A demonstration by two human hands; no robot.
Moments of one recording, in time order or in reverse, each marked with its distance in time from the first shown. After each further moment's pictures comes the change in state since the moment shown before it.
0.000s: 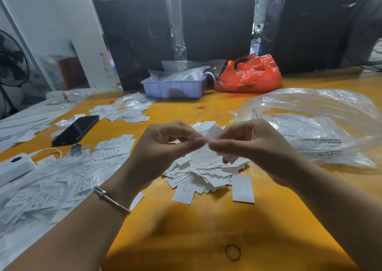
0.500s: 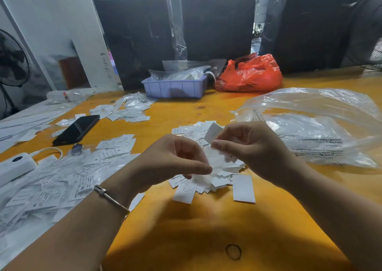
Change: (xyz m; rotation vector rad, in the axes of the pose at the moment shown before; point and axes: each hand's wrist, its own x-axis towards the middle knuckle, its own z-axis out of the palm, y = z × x) left_hand -0.001 0.000 0.000 0.058 -0.299 -0.255; right_hand 0.001 0.001 0.009 -0.205 0.136 -0.059
